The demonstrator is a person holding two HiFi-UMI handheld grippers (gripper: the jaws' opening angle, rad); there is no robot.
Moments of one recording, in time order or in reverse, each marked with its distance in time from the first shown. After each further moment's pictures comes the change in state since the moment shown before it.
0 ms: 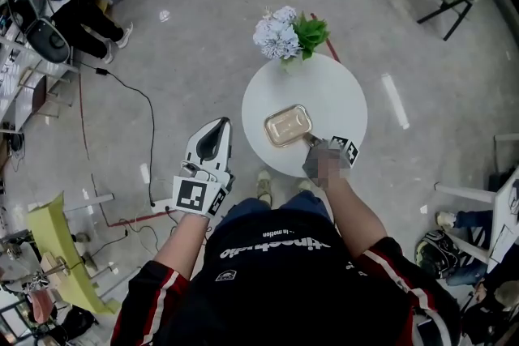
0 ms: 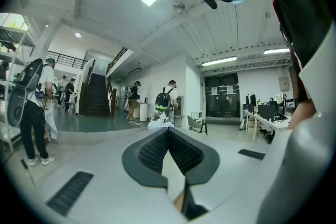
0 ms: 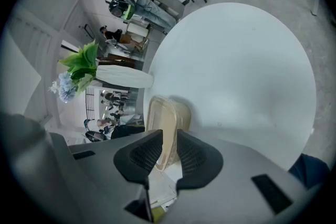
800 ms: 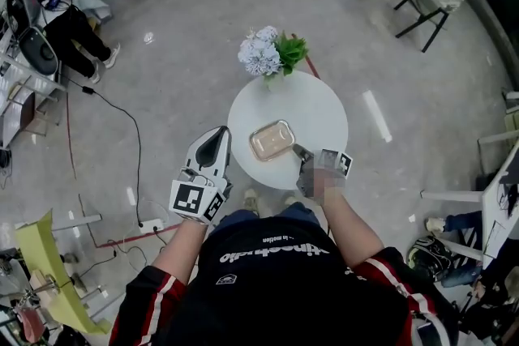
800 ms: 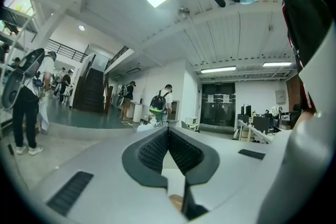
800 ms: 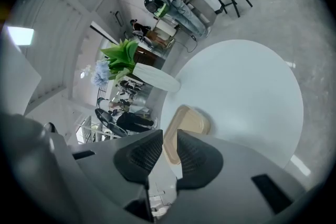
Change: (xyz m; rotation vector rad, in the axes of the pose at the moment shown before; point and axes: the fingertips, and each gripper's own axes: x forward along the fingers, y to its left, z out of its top) left arm 0.013 -0.021 0.012 -0.087 -0.035 -0.059; right arm -0.048 0.057 0.007 -0.281 -0.011 0.081
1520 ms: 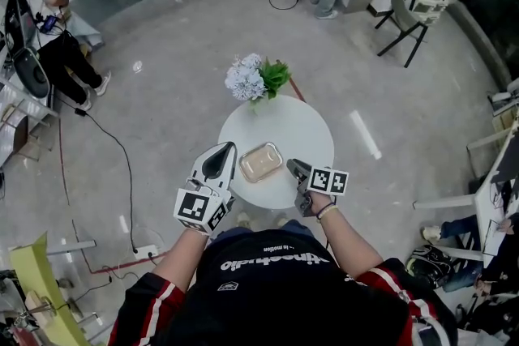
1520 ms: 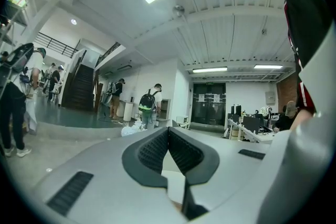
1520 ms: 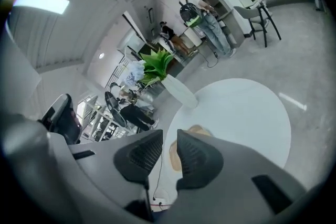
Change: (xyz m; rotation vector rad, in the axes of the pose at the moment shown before) left arm 0.024 -0.031 0.007 0.017 0.018 -0.105; right arm -0.046 0.057 0.023 -0.321 -0.058 0.019
